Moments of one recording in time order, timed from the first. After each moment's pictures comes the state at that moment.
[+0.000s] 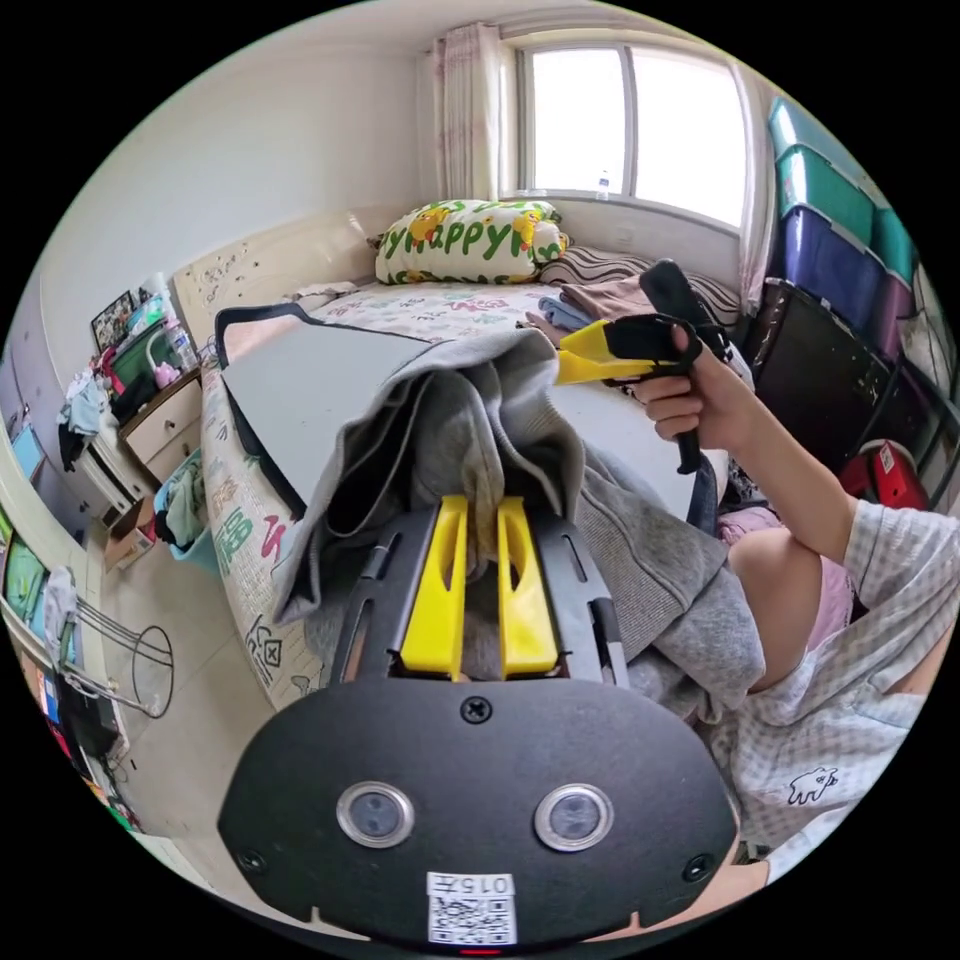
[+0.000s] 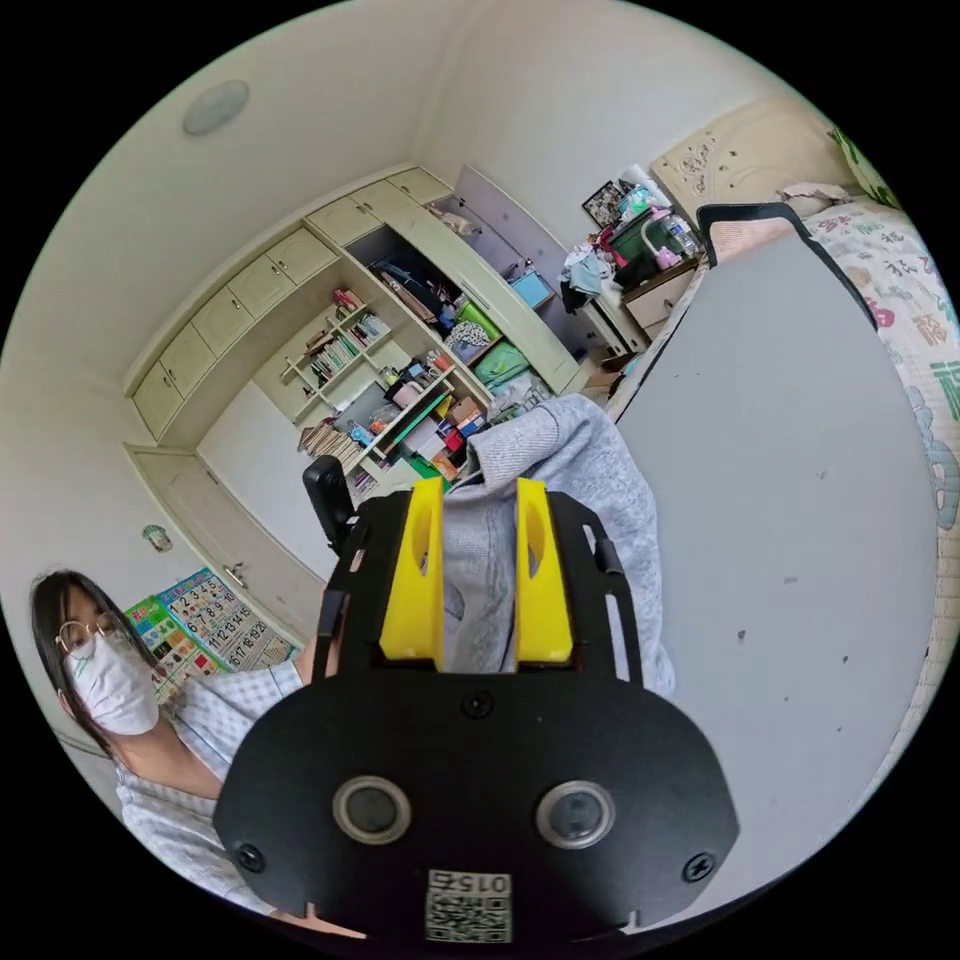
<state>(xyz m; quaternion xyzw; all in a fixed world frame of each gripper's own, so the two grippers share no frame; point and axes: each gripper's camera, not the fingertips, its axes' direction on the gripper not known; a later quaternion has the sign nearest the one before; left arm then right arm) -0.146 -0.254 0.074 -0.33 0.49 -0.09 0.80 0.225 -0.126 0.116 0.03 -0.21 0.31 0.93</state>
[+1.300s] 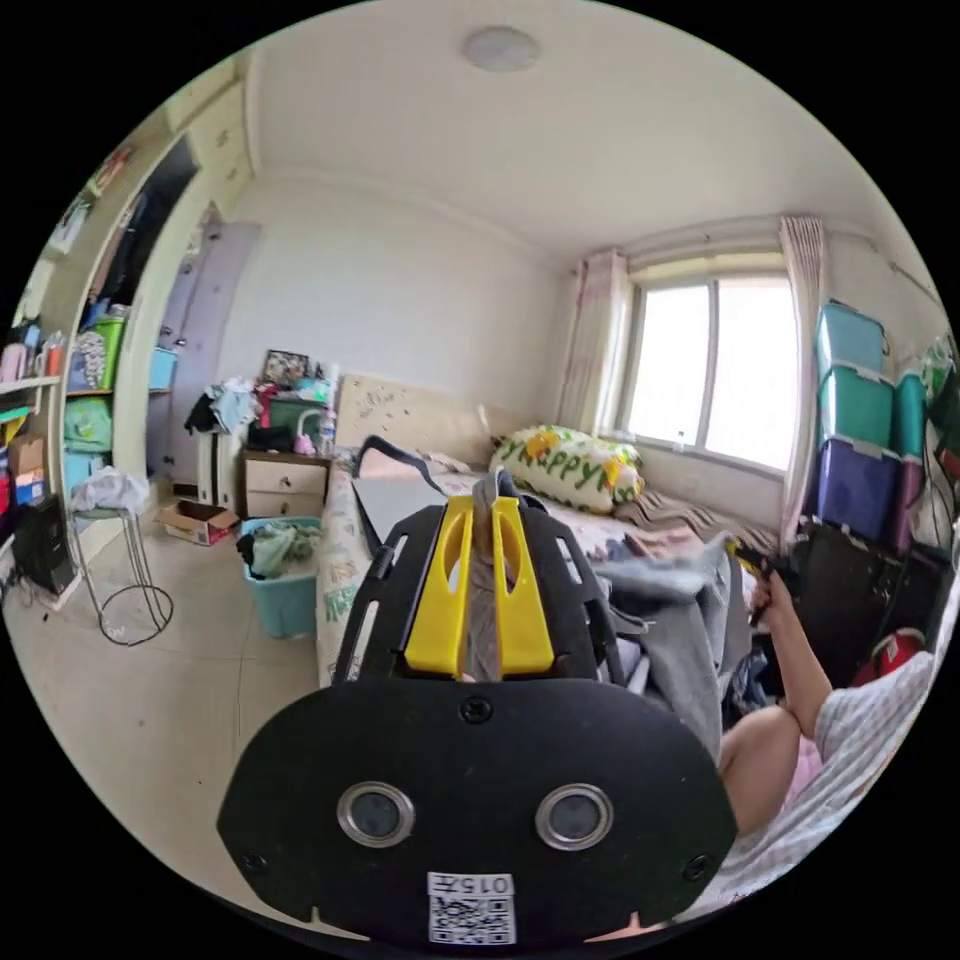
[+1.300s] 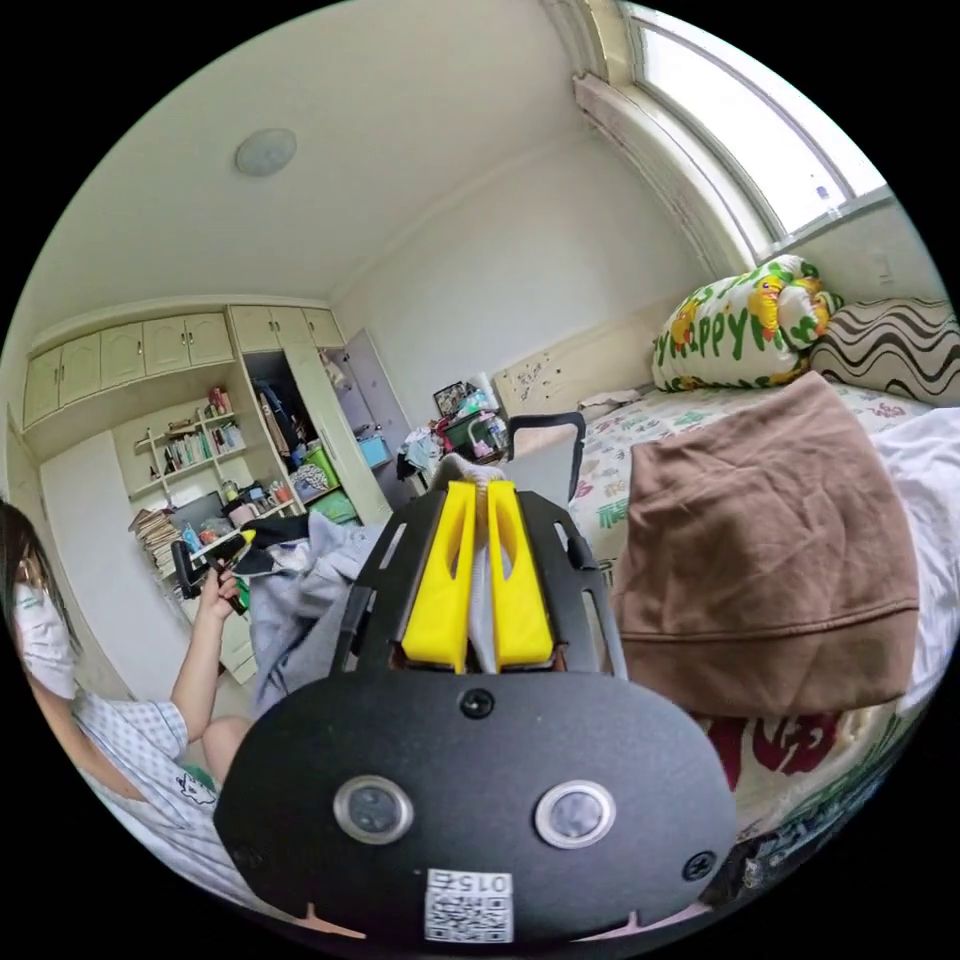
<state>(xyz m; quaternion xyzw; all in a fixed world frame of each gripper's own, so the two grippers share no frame) -0.431 -0.298 -0.009 -0.12 0.26 -0.40 0.87 0.210 -0.049 -0.103 0.15 0.20 0.33 0.91</state>
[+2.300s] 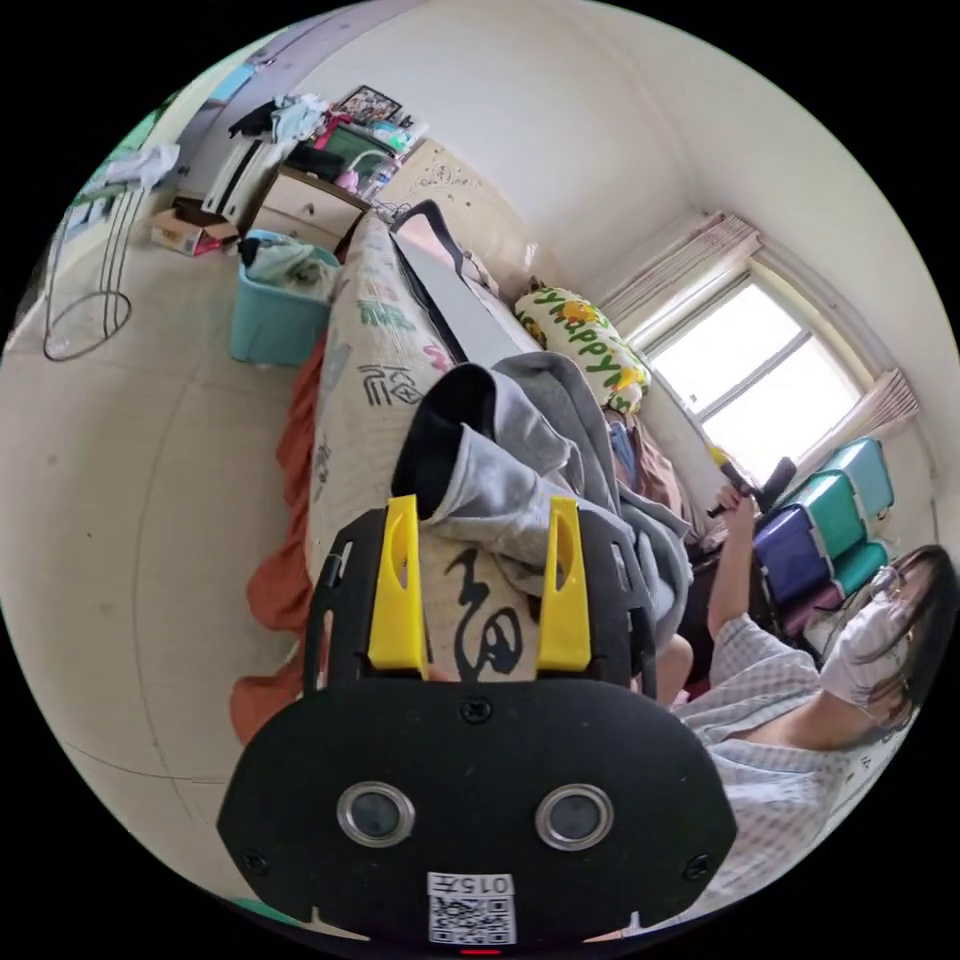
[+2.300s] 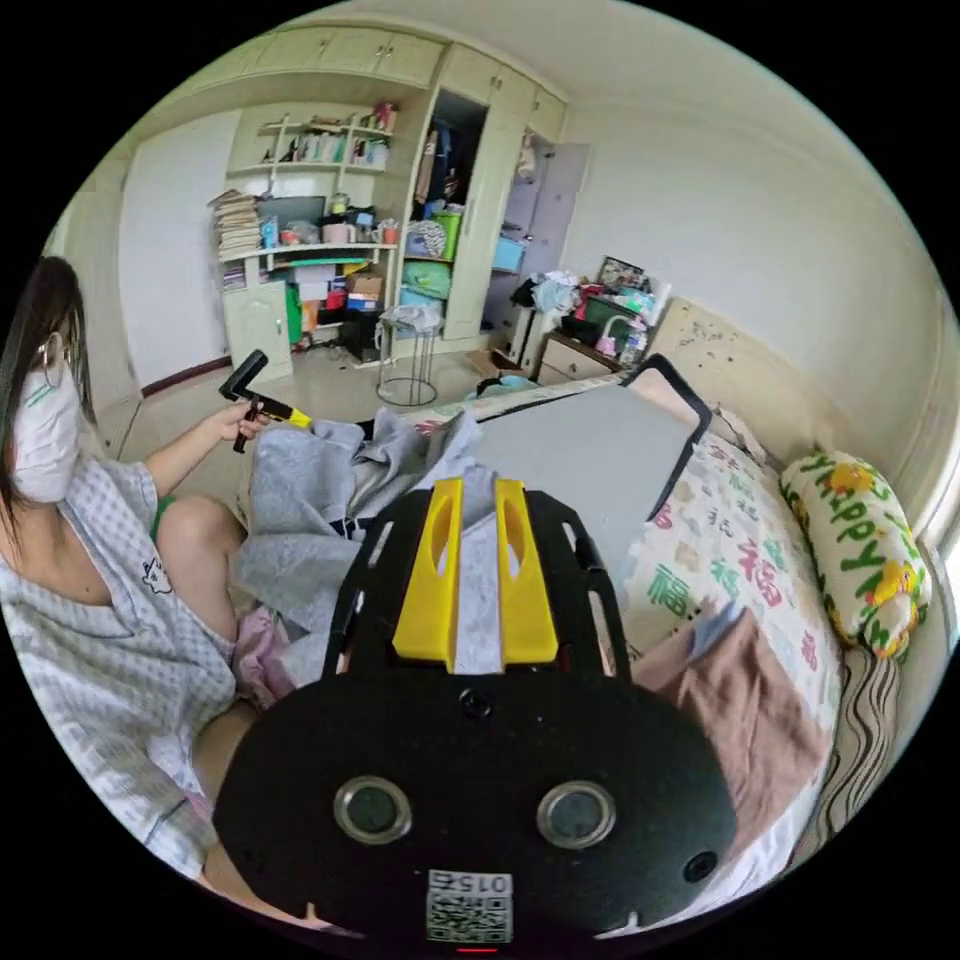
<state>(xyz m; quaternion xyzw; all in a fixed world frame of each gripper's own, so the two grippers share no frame) -0.428 -0.071 0.053 -0.38 0.43 -0.51 0.64 0.135 -0.307 0.174 -0.17 0.05 -0.07 0.98</state>
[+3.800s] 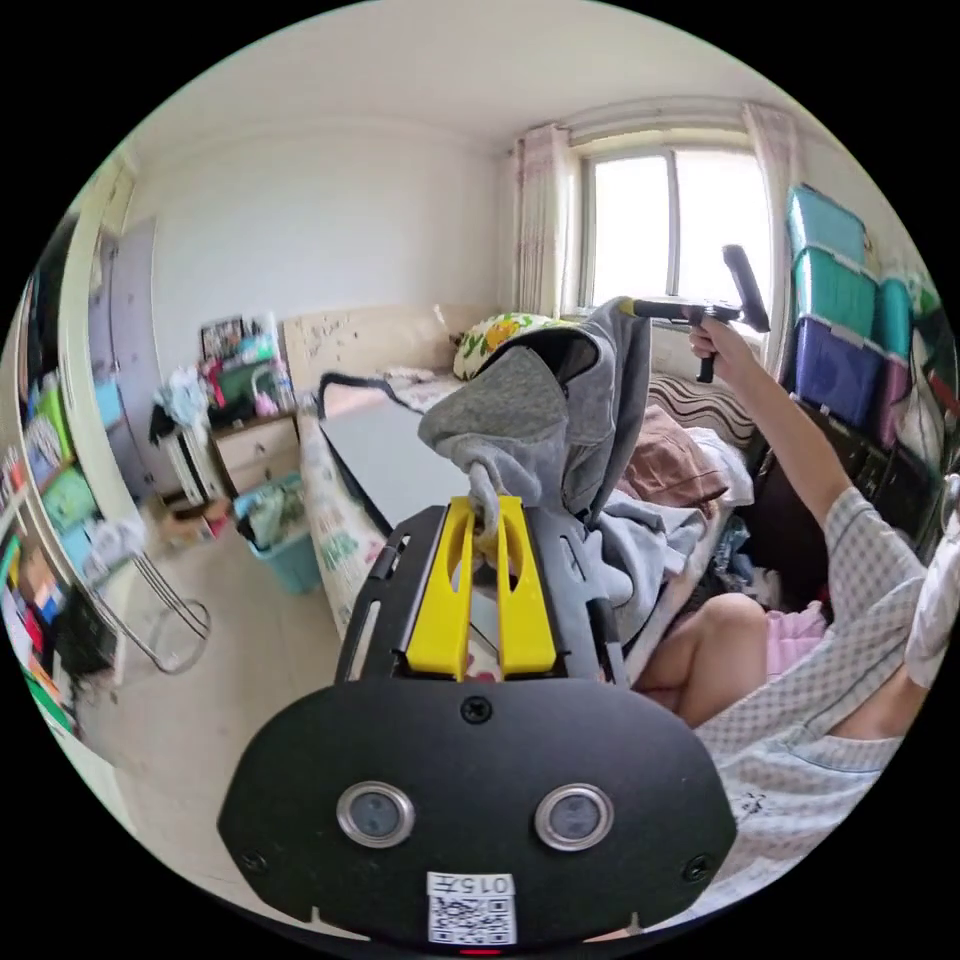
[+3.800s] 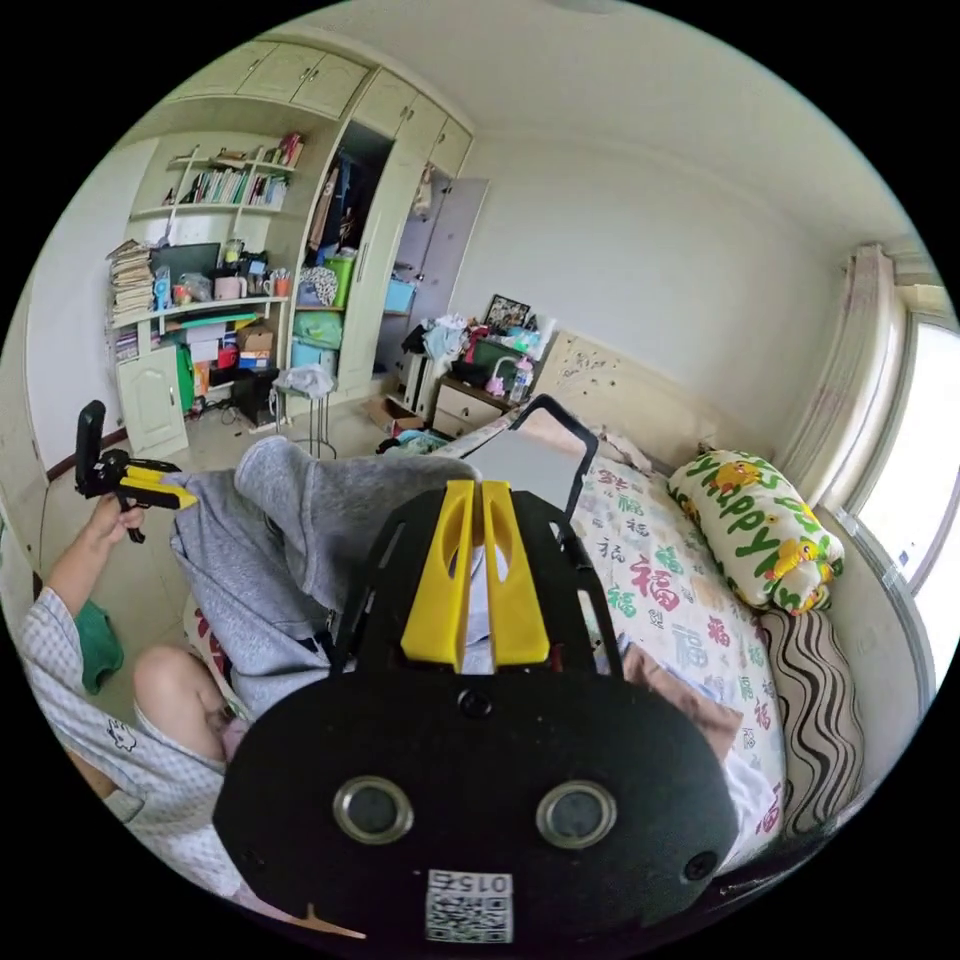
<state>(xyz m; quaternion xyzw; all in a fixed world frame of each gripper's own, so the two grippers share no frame) -0.308 -0.427 -0.160 -0.24 0.34 -0.17 0.89 -0.012 -0.384 -0.048 -0.02 0.29 0.06 0.95</state>
